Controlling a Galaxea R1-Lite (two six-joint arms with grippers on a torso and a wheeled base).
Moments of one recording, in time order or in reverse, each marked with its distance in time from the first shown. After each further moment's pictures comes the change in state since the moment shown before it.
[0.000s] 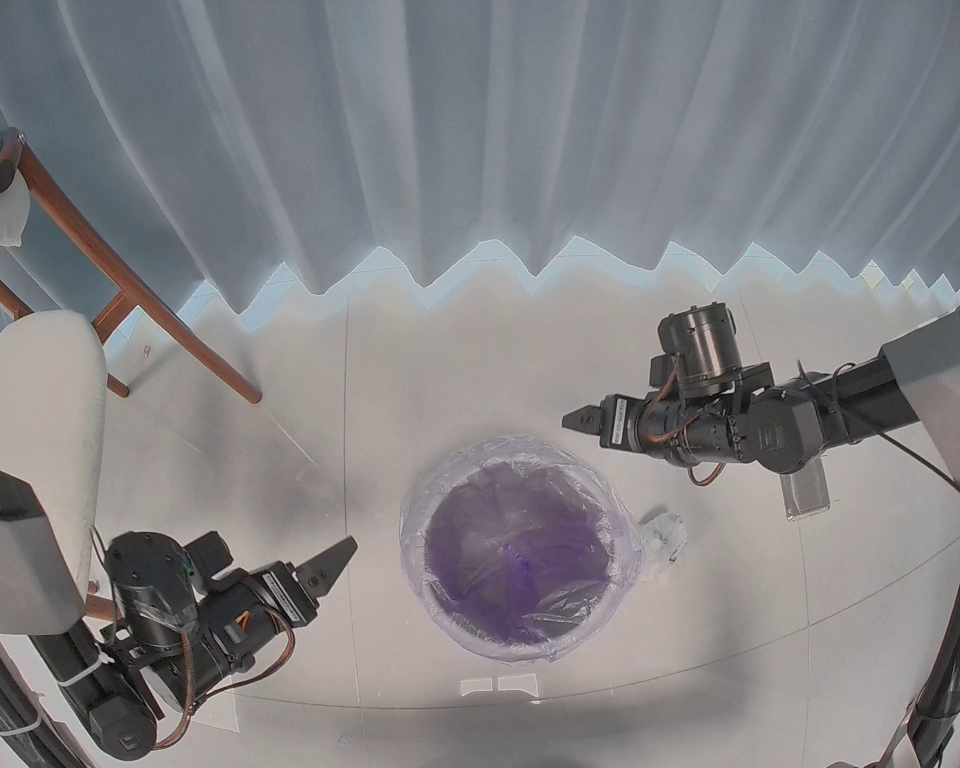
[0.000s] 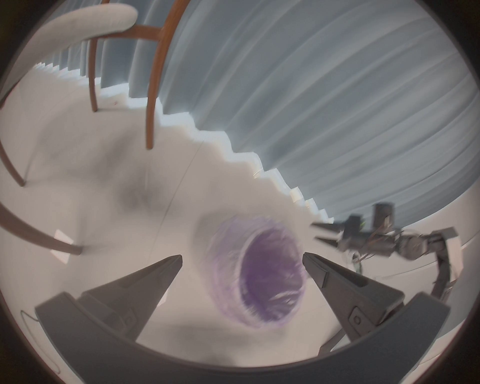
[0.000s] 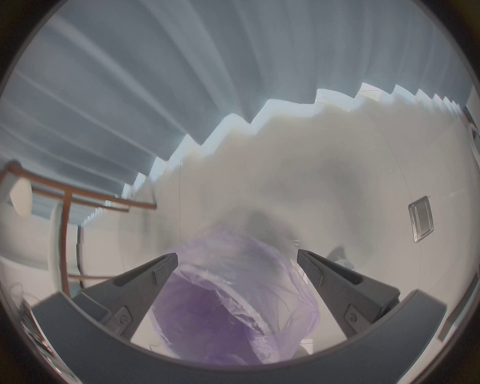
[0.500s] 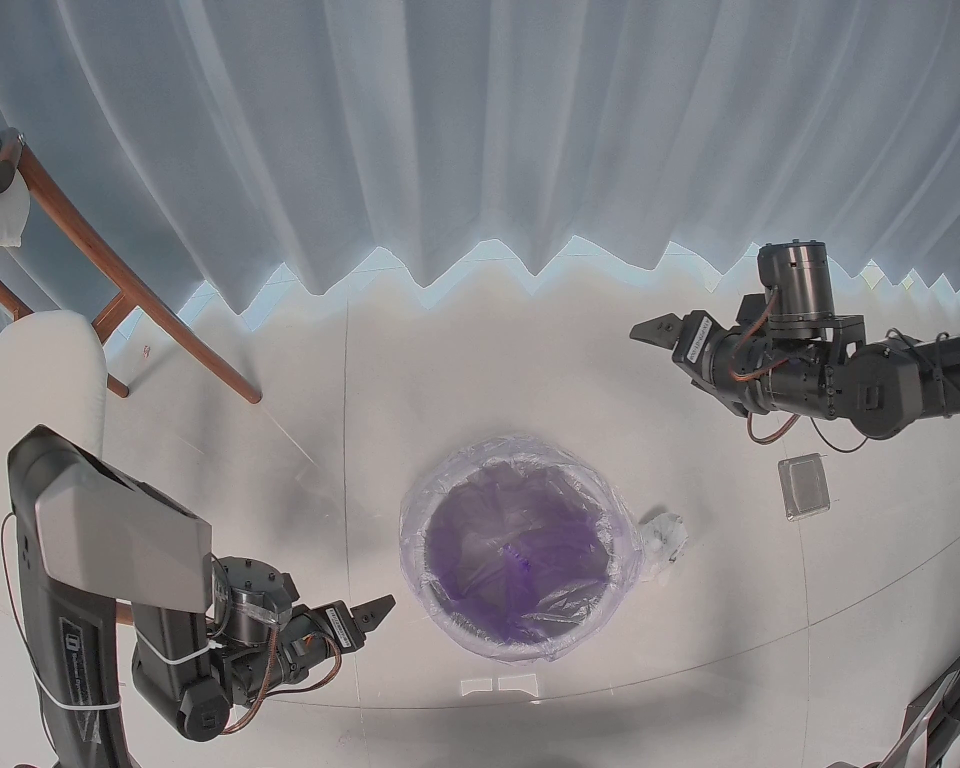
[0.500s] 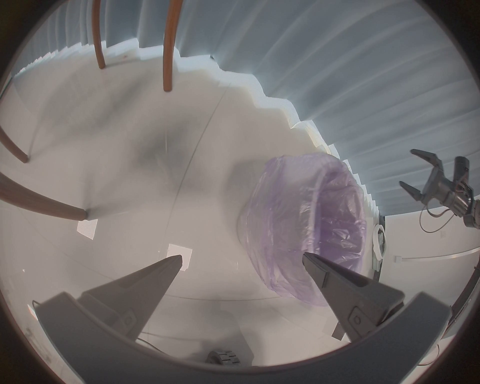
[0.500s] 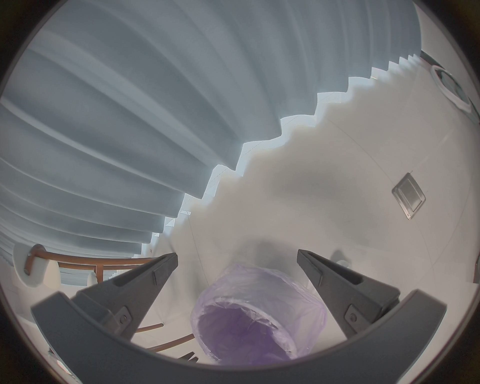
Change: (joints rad) left arm 0.053 0.418 -0.130 -0.002 -0.092 0.007; right arm -0.083 -0.226 0.084 -0.039 0.005 0.262
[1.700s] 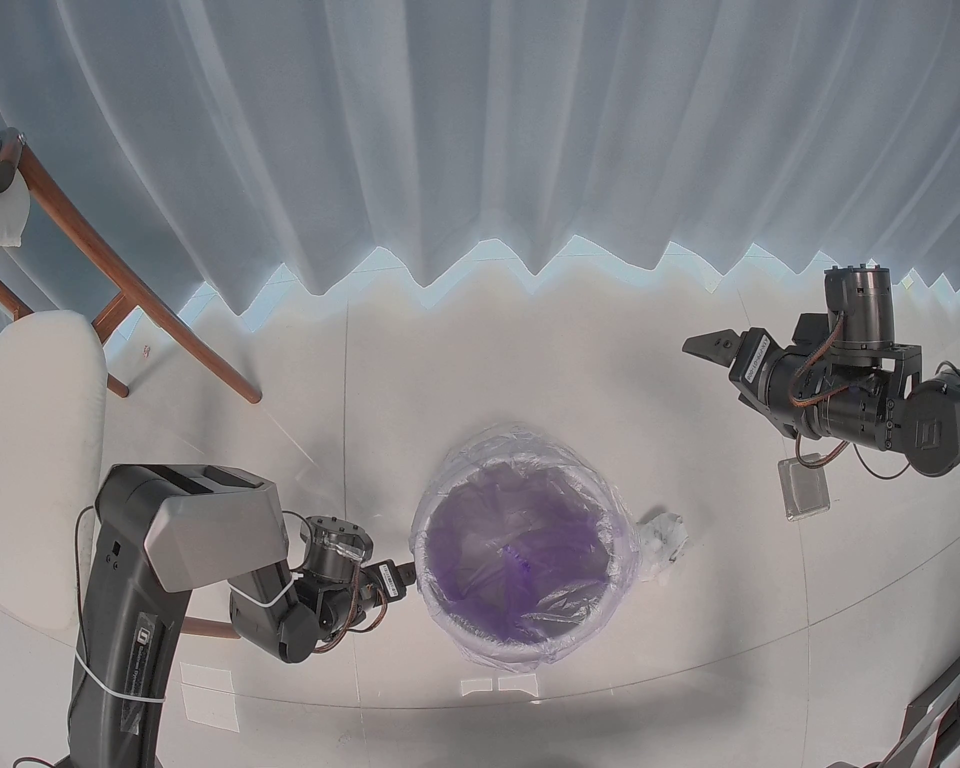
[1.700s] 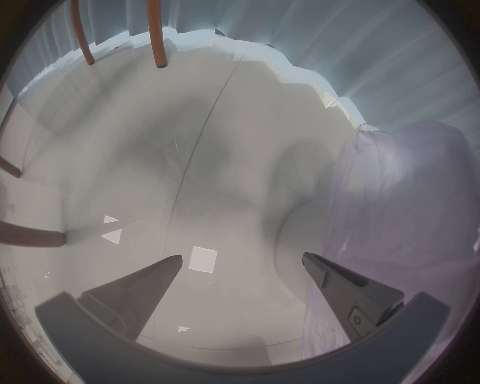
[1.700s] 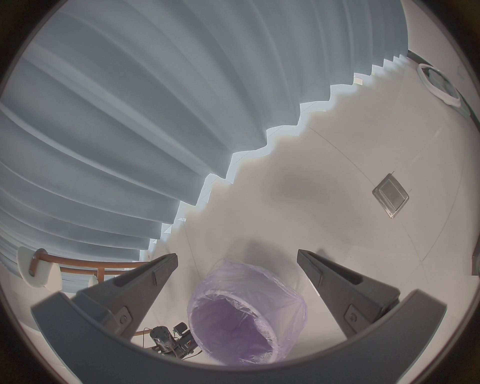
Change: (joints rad) left arm 0.051 0.283 -0.661 0.494 0.095 0.080; right arm -0.059 -0.164 0.229 -0.089 -0.001 0.007
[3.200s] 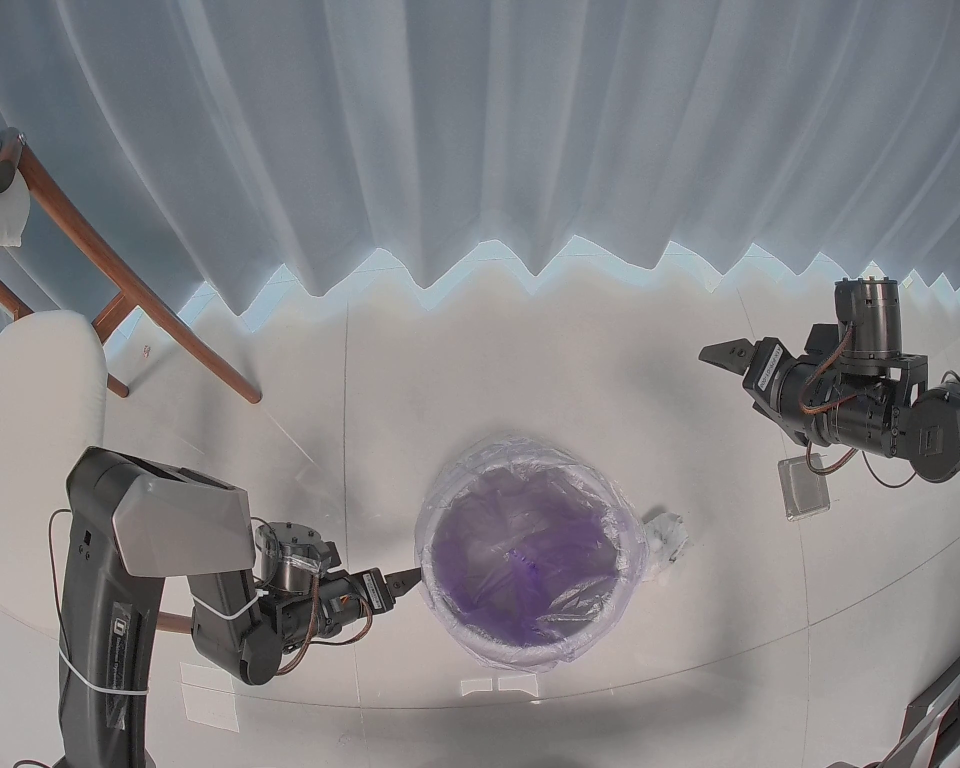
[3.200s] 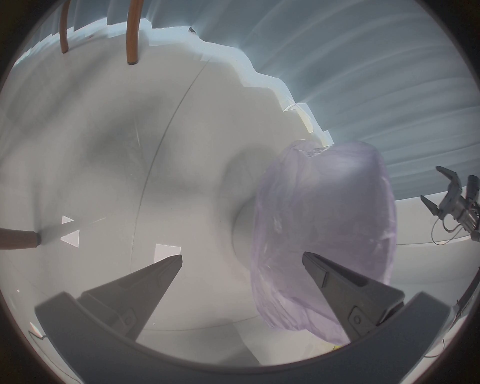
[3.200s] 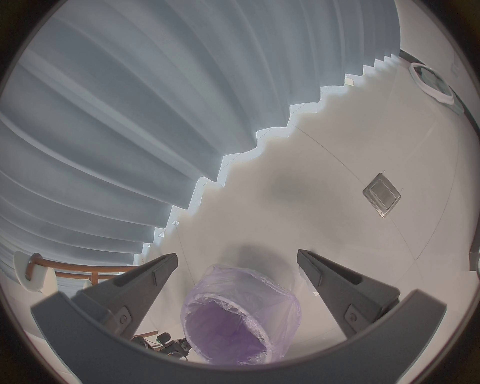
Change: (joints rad) left arm 0.042 -0.073 0.245 -0.295 -0.300 0.019; right arm -0.044 -0.007 0.043 -0.021 0.000 0.001
